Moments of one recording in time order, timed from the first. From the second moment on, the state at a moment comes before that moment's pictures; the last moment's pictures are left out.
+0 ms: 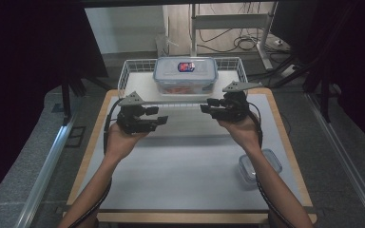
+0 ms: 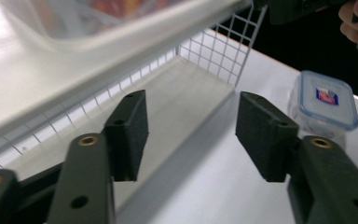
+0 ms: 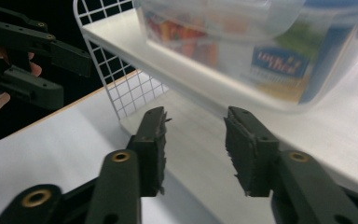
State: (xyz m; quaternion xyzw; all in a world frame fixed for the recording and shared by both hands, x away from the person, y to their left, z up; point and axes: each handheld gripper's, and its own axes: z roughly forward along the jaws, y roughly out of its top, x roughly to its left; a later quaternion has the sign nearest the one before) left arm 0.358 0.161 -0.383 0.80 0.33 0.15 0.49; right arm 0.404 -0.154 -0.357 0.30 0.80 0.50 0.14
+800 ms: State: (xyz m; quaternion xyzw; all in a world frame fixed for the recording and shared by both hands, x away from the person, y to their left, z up) left arm 0.313 0.141 -0.440 0.81 0.31 0.15 0.47; right arm 0.368 -0.171 -0.407 0.29 0.81 0.48 0.15
